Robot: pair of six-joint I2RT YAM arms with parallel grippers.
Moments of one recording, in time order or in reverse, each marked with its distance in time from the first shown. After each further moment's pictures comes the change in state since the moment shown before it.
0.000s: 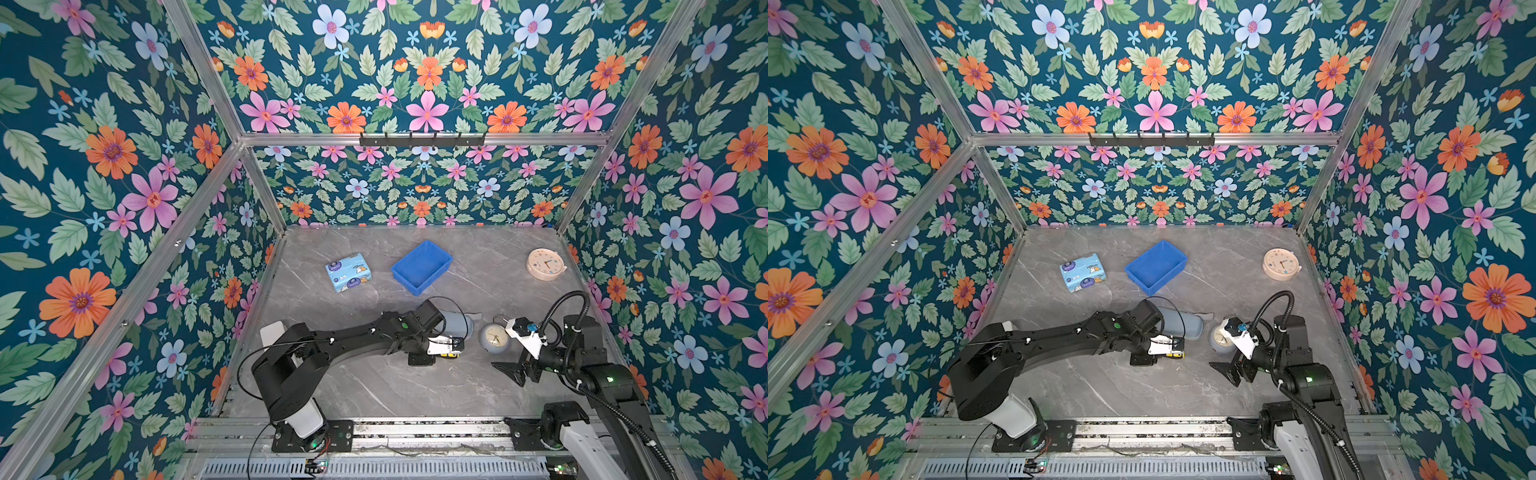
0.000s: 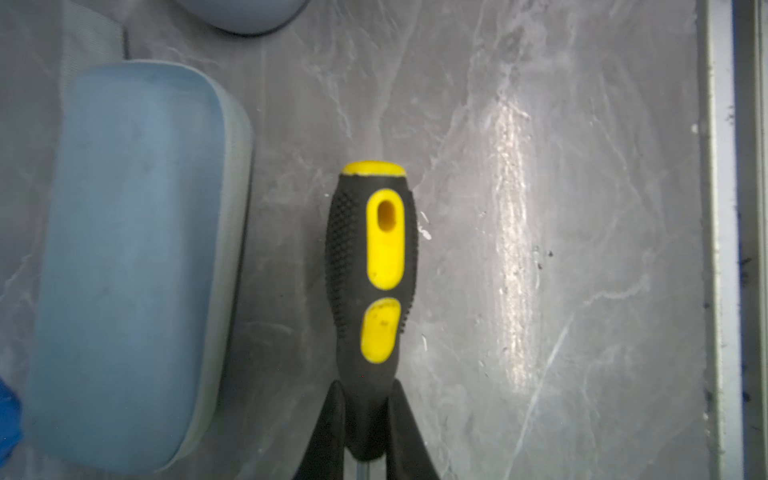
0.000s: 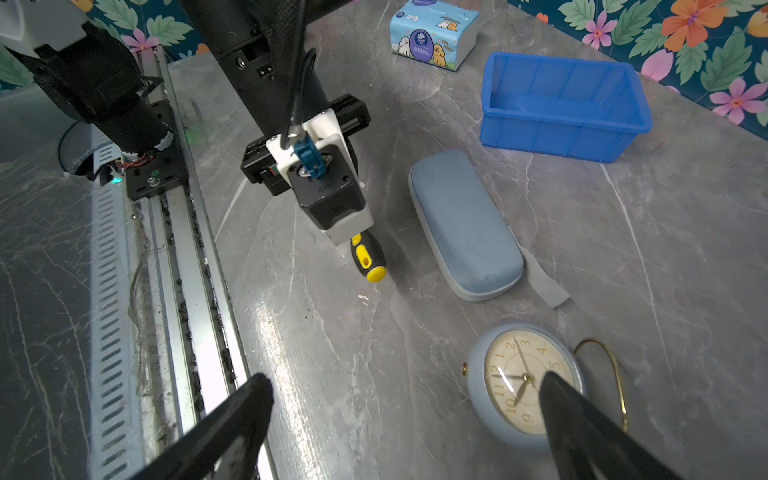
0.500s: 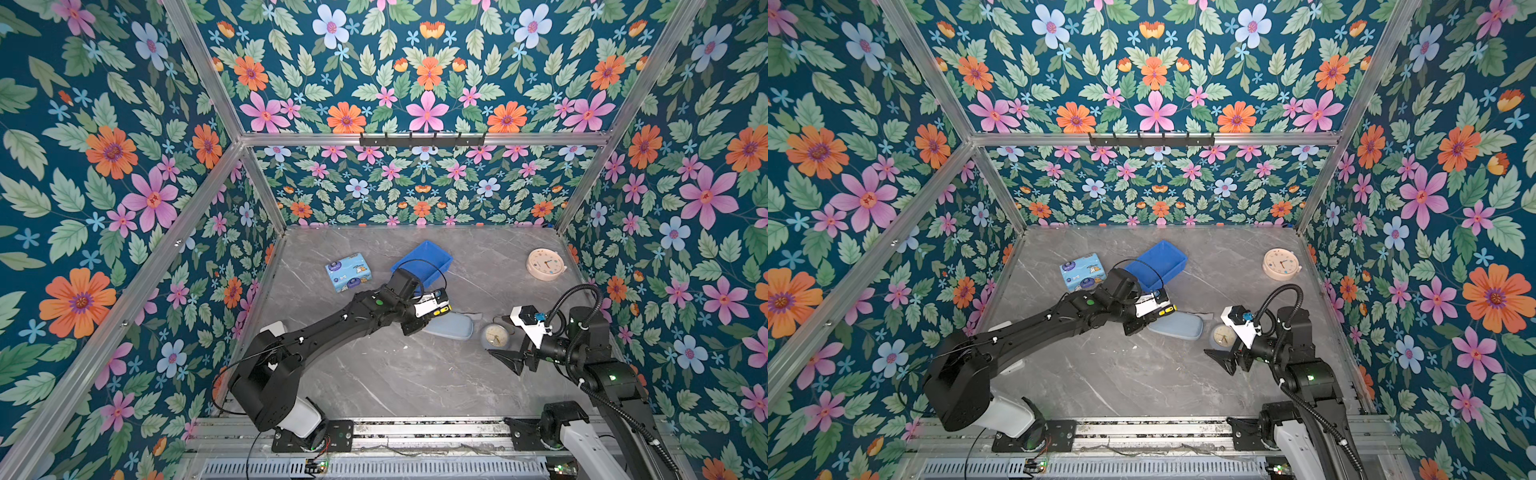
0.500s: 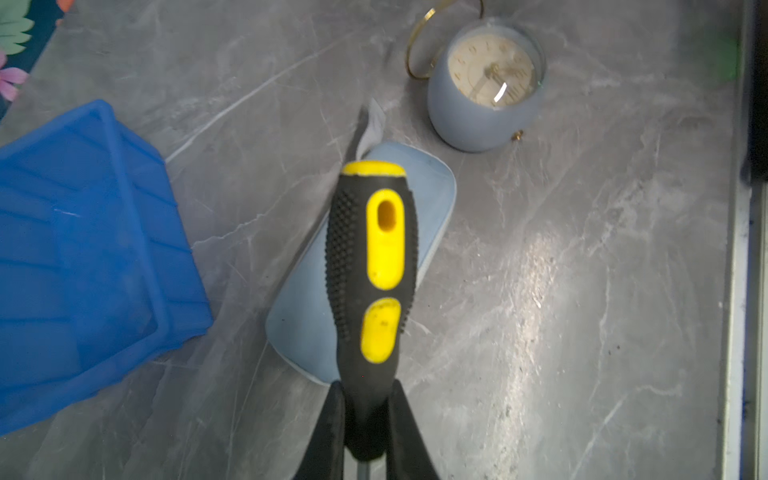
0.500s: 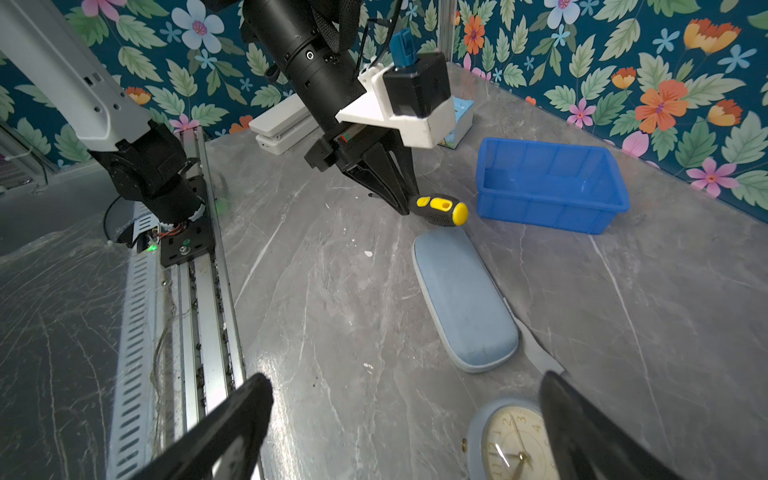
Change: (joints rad) left arm 0.226 -0.100 0.066 0.078 0.092 -0.209; right arm 0.012 0.034 0.033 0.197 -0.084 0.182
